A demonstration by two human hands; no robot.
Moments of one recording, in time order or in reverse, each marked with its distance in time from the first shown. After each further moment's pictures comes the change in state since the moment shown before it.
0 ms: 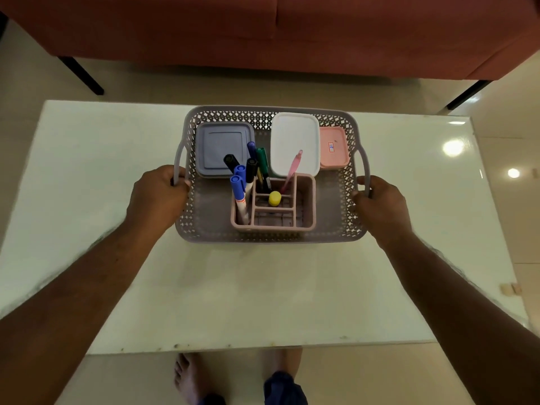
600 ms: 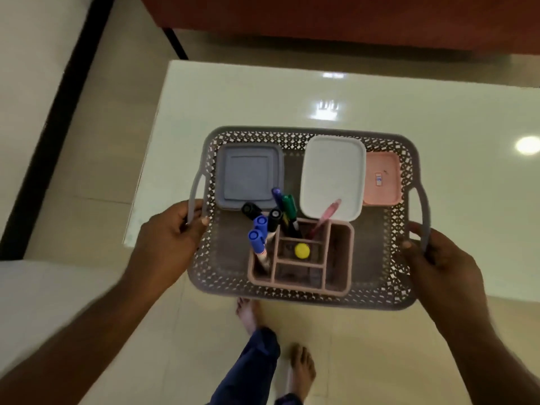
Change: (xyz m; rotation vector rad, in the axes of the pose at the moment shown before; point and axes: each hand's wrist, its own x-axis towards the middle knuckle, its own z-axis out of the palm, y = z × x) left_hand -0.192 -0.115 -0.148 -0.020 -0.022 -0.070; right_hand -0.258 -0.014 0.010 0.109 -0.083 -0.032
